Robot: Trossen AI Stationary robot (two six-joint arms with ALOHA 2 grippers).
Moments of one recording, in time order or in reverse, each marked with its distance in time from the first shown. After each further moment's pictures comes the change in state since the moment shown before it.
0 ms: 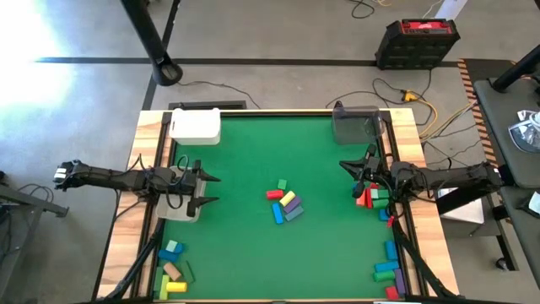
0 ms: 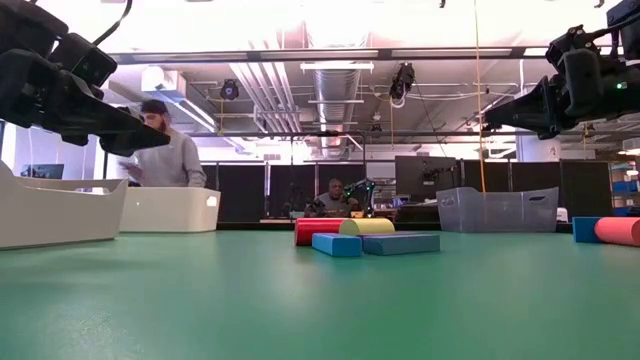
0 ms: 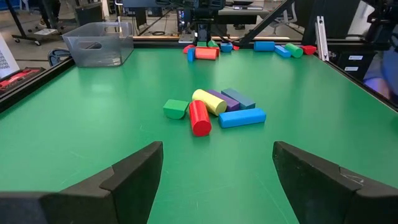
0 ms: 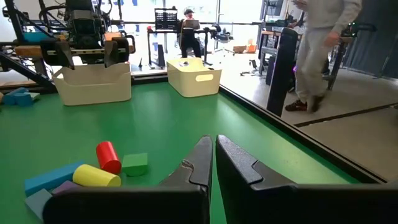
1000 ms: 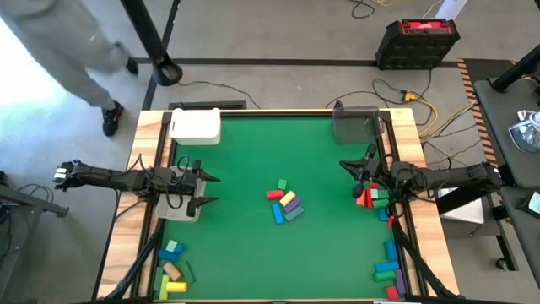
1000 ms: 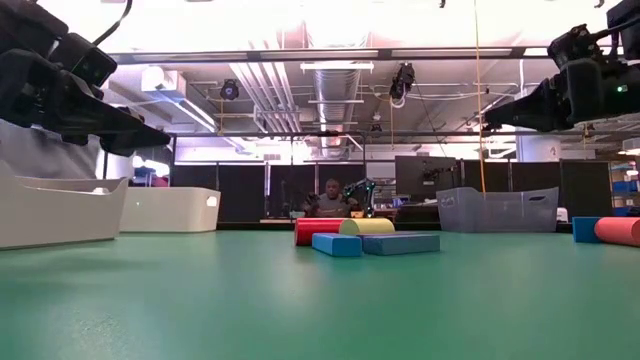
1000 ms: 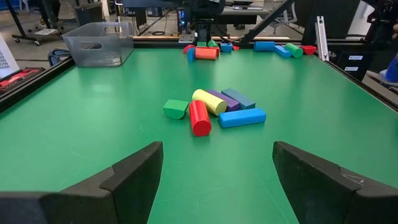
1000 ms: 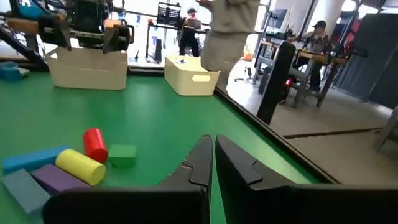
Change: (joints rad) left arm 0.000 0.000 0.000 0.000 0.000 0.000; right arm 0.000 0.000 0.000 0.000 0.000 -0.143
